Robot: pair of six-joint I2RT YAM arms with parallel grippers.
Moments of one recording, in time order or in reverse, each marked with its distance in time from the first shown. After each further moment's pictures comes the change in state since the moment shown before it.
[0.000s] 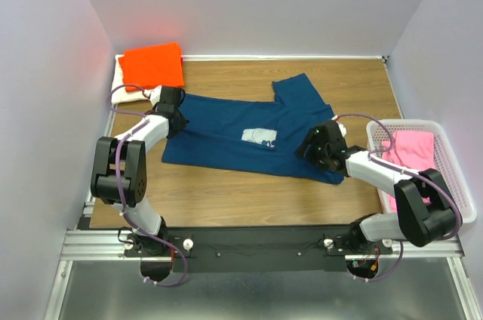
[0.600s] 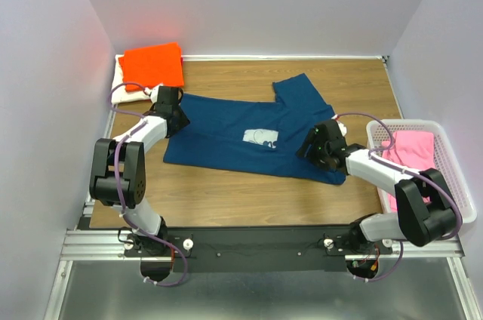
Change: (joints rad) left arm 0.019 -0.008 -0.008 0.047 0.076 0.051; right arm 0.001 -0.003 0.018 -0.040 0.011 -0.005
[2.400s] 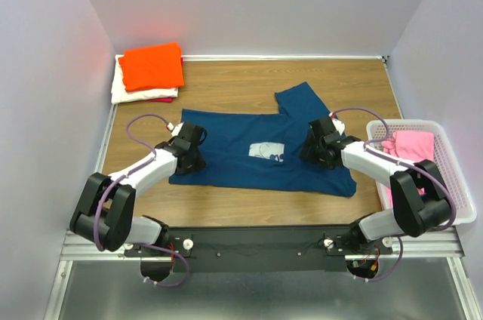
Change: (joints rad) left arm -0.298 -0.323 -0.360 -0.177 0.018 -0.127; right arm 0.024 0.075 0.103 -0.163 0.115 -0.083
